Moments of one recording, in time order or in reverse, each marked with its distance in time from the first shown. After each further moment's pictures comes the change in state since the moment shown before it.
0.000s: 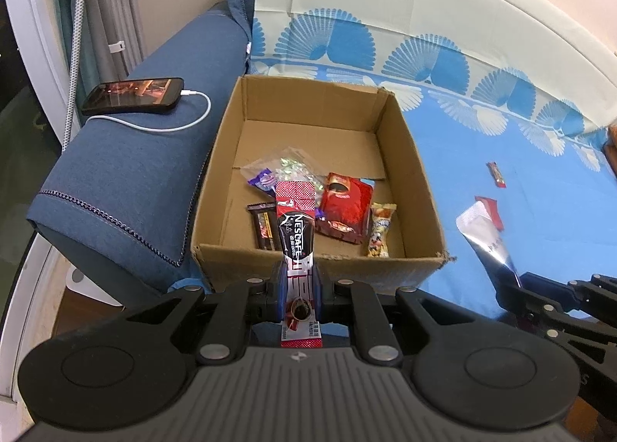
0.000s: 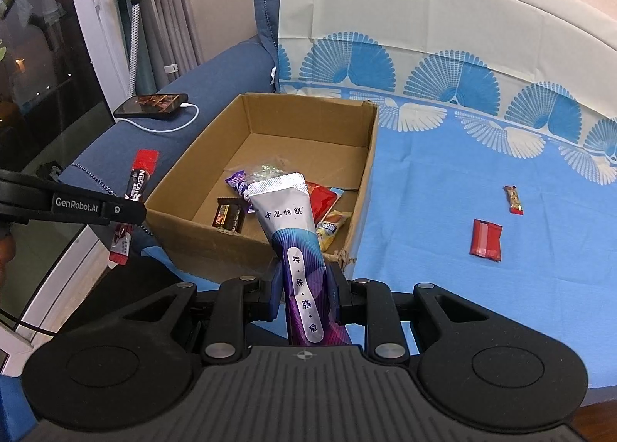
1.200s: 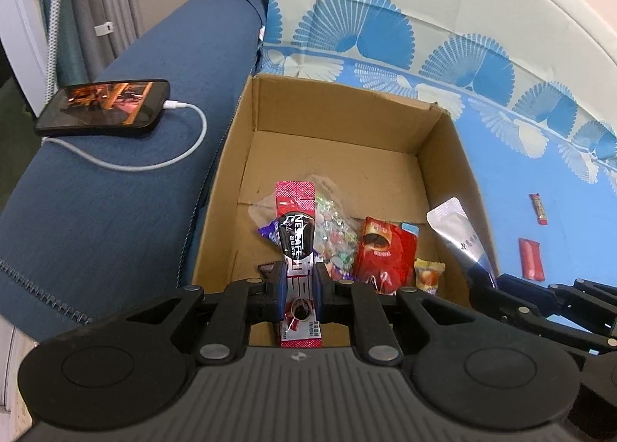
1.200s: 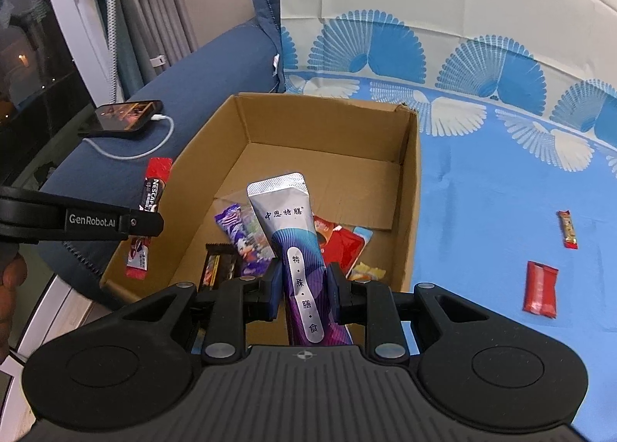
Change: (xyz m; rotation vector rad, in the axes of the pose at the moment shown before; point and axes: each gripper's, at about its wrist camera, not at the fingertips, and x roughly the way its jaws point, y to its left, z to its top) left arm 0.121 0.032 0.087 -0.046 0.070 0.004; right arm 0.133 0.006 0.080 0.021 0.077 0.037
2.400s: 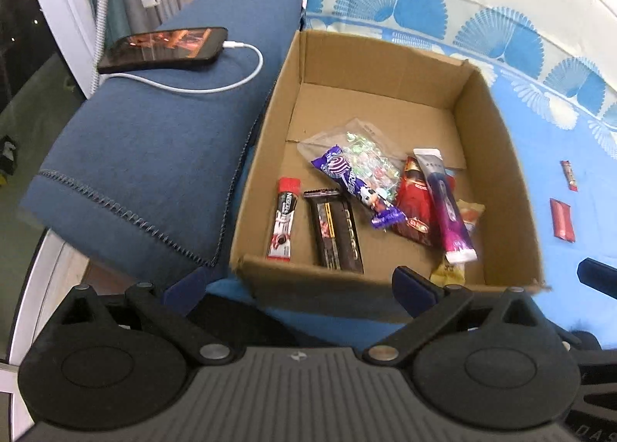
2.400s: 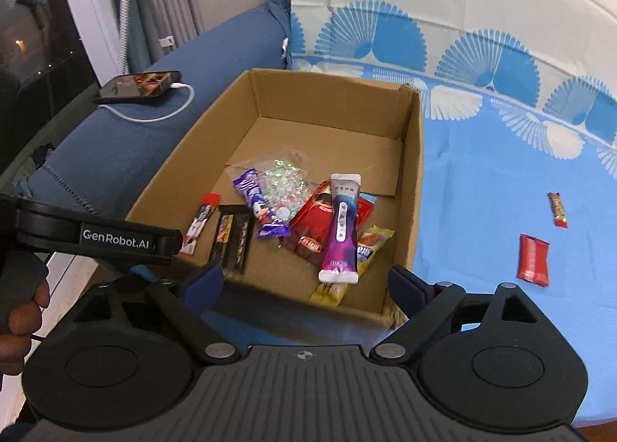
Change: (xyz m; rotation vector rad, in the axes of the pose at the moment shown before) left arm -0.036 0.010 -0.069 -0.030 0.040 0.130; right arm -0.037 0.029 -0.044 -0.037 0.017 -0.027
